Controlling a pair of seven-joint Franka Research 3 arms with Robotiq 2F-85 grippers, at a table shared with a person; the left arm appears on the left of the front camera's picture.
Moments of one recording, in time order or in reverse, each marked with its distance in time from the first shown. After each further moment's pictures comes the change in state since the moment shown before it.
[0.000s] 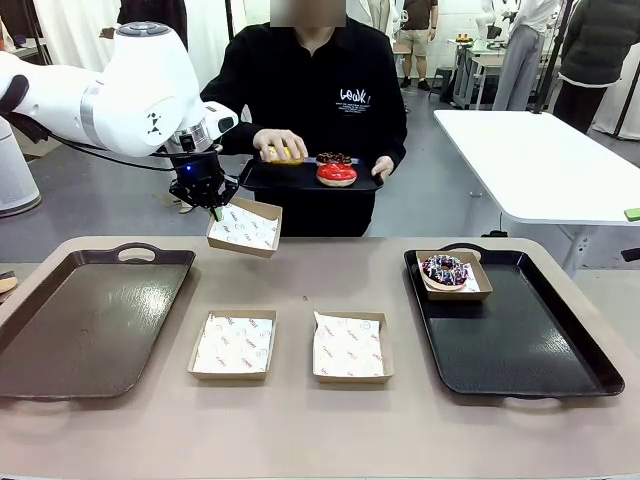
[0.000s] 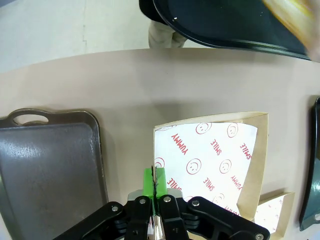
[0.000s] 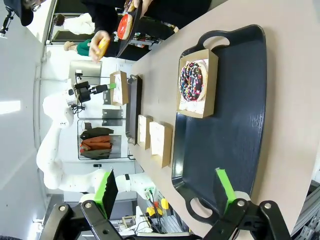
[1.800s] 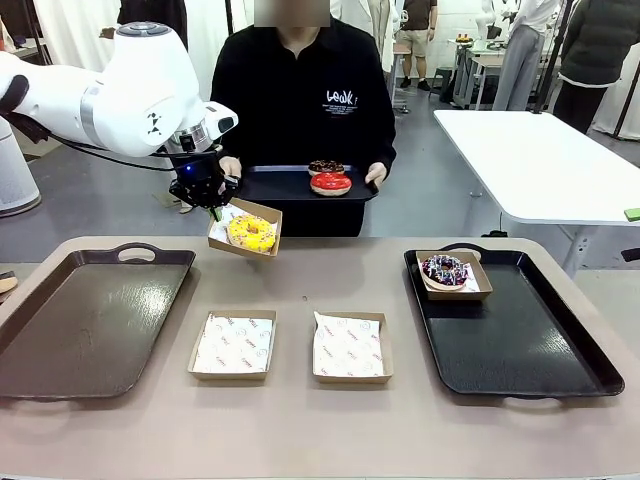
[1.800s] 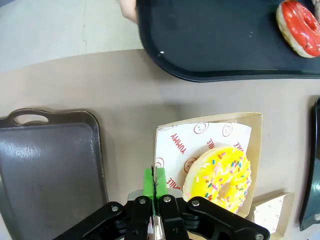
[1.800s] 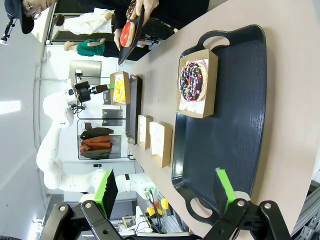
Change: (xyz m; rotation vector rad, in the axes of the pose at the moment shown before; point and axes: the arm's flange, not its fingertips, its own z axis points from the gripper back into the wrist) left arm 0.000 0.000 0.000 0.000 0.000 0.000; right arm 0.000 0.000 0.000 0.000 0.000 0.000
